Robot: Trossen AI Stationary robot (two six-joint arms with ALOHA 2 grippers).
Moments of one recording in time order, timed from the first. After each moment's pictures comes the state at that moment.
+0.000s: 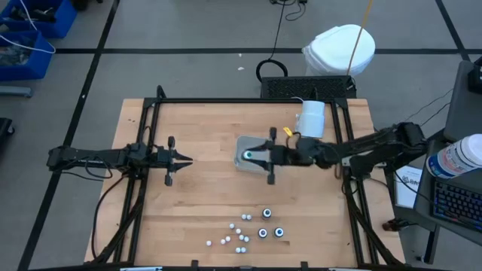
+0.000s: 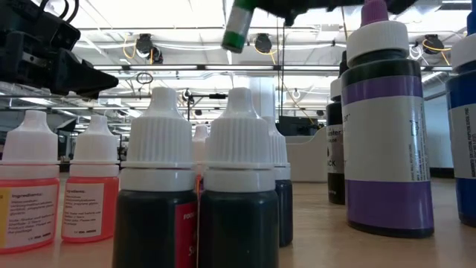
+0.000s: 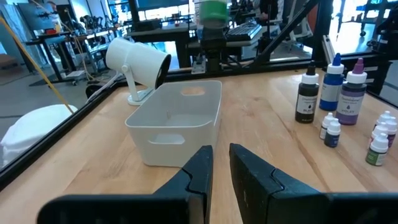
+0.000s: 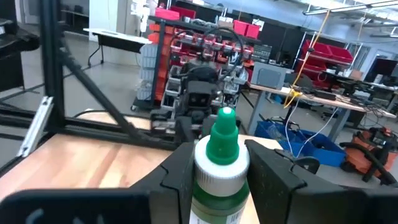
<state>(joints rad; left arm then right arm) 0.00 0.22 0.01 0.11 -0.01 0.10 0.08 1.40 0.83 0.59 0.15 -0.19</state>
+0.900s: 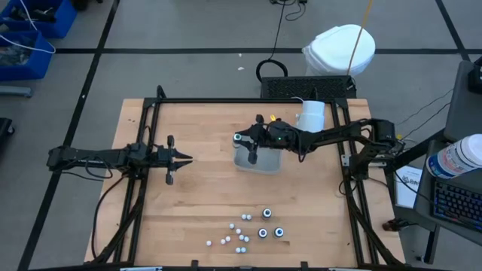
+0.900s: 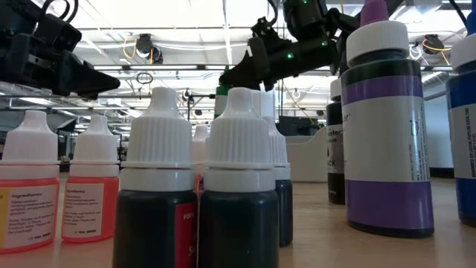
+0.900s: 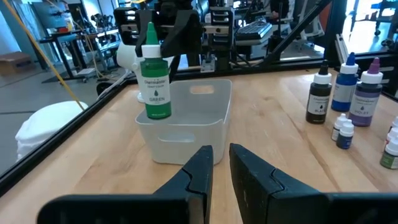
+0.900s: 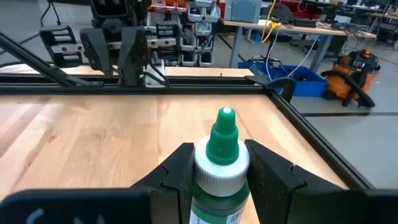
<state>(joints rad) 0.00 0.22 0.01 0.11 -0.05 0.10 -0.17 1.69 0.88 0.63 0.03 -0.09</state>
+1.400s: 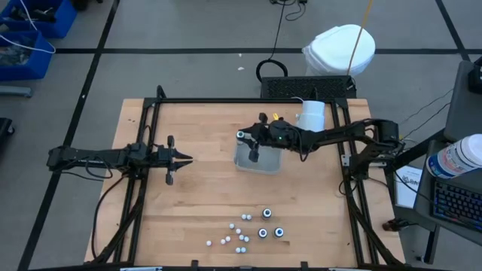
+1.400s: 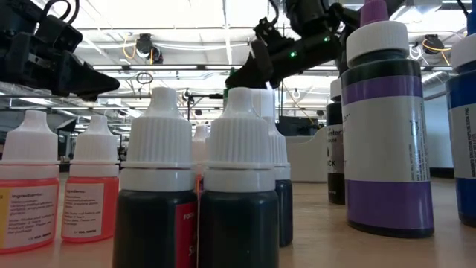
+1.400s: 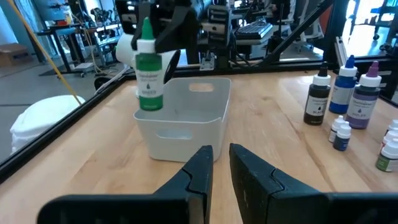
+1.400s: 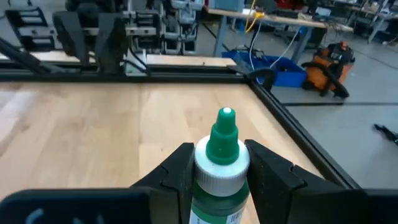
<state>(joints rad) 0.00 0.22 0.01 0.10 -0.05 0.06 -0.16 1.64 0.87 0.53 0.11 -0.12</state>
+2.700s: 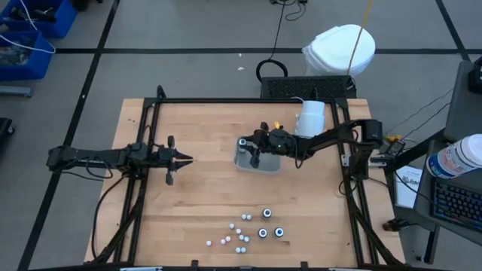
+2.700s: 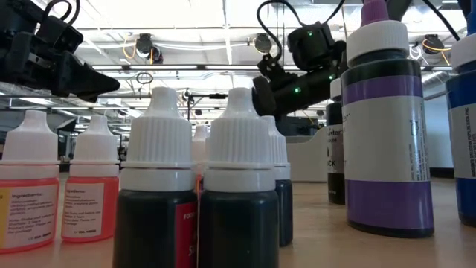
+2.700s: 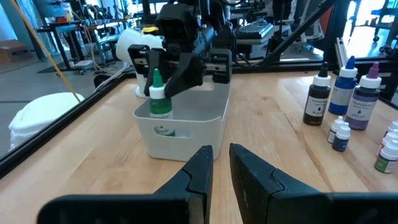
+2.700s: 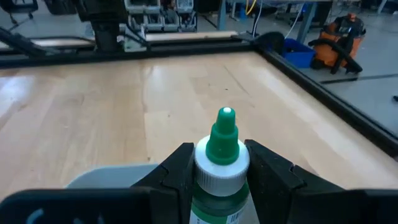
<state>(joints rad) 0.00 0.23 0.01 0.10 -0.05 0.05 -0.17 1.82 0.74 0.83 0.10 0.00</state>
